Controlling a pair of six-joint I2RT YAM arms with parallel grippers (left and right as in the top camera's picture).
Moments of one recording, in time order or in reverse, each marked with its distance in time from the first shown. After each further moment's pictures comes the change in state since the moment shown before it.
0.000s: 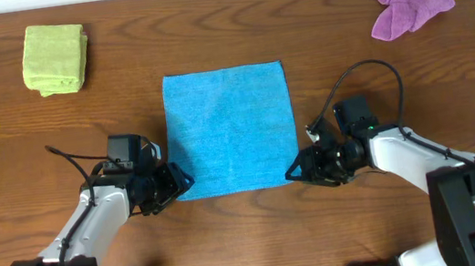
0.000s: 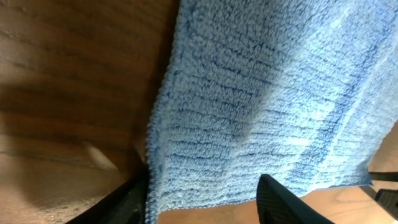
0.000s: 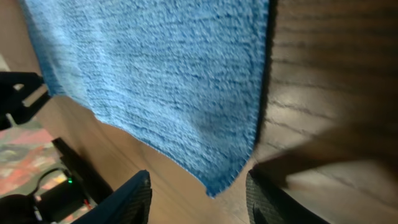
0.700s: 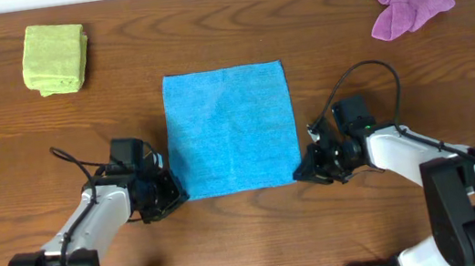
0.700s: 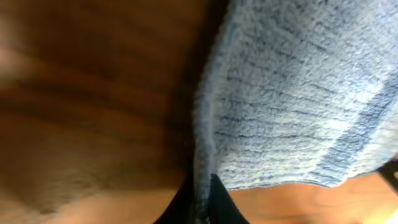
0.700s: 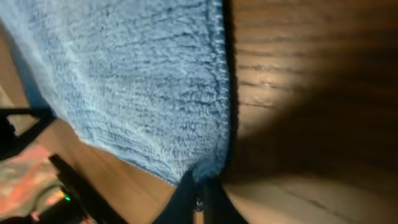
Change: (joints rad) left arm -0.001 0.023 -0.016 -0.051 0.011 -0.002; right arm 0.000 0.038 0.003 0.025 0.036 0.061
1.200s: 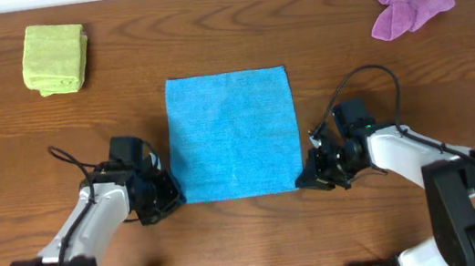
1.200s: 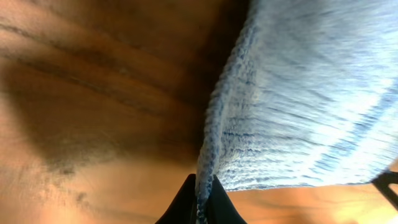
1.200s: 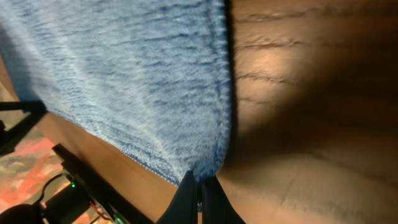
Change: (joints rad) left arm -0.001 -0.033 0.051 -0.113 -0.023 -0.021; right arm 0.000 -0.022 0.008 -0.101 -0.015 -0.002
